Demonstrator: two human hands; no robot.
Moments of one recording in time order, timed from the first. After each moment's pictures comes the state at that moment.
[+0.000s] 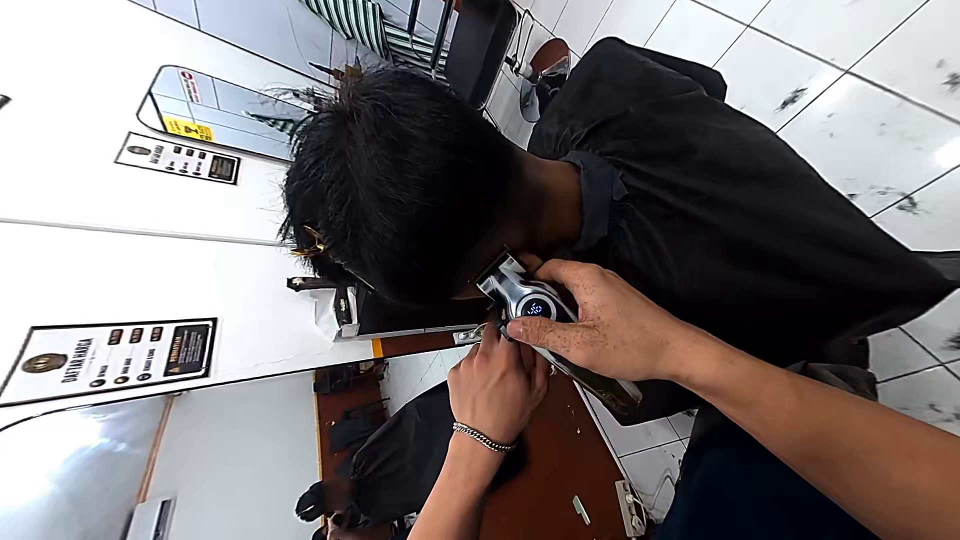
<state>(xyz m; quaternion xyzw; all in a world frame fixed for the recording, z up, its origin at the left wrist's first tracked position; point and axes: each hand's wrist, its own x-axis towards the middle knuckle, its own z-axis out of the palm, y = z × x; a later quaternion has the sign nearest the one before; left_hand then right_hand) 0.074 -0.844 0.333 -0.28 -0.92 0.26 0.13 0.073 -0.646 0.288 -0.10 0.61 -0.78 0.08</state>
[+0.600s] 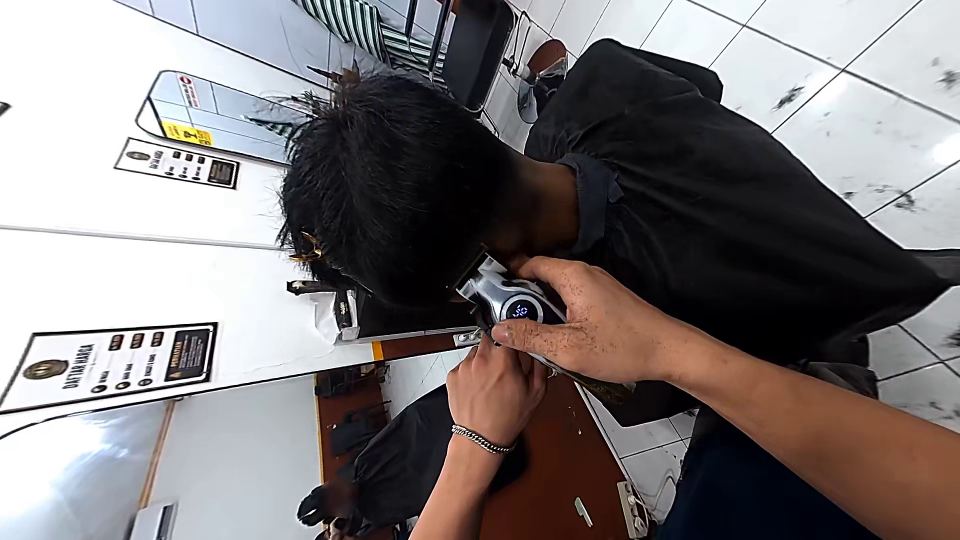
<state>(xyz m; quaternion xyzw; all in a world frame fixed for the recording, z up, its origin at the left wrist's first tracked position) 0.074 -0.845 0.333 -0.28 -0.91 0.26 0.13 0.070 -0.644 0.294 -0.14 0.60 -0.78 0.06</state>
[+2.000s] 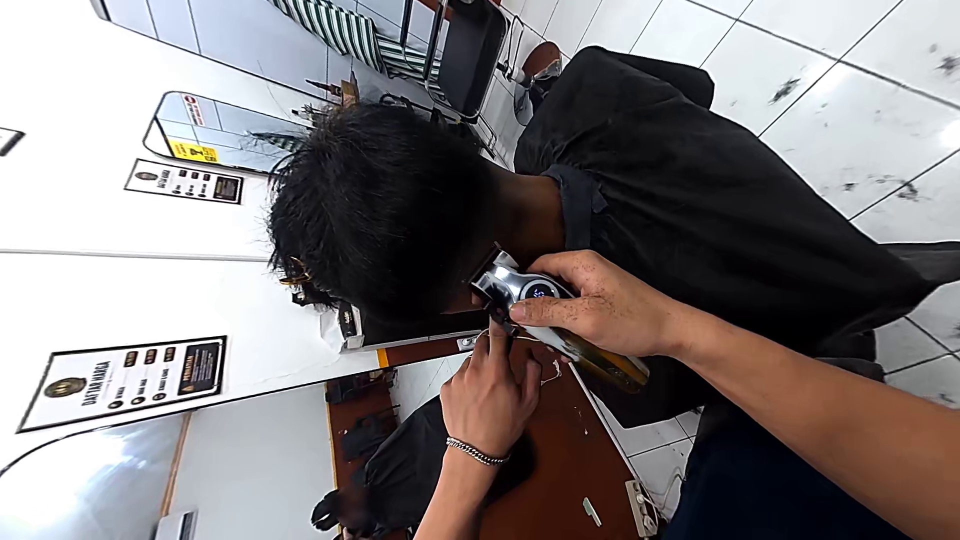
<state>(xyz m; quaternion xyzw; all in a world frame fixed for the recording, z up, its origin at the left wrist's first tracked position) 0.074 -0.840 0.334 -0.26 -0.92 0.27 0.11 0.057 -0.629 0.271 -0.13 0.50 -0.85 0.10</state>
